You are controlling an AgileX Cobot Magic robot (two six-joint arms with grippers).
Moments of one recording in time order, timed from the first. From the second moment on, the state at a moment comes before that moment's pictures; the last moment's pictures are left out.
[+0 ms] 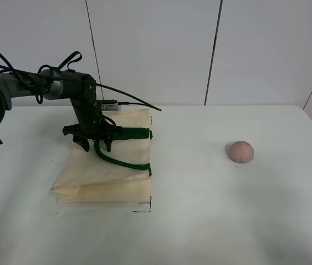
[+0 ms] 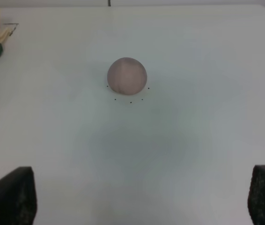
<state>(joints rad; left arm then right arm) -0.29 2.34 -1.77 0.08 0.84 -0.33 0.03 0.00 -0.50 0.04 1.03 -0.01</state>
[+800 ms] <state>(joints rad) -0.29 2.33 -1.87 0.09 0.94 -0.36 0.03 0.00 -0.50 0.04 1.03 -0.01</state>
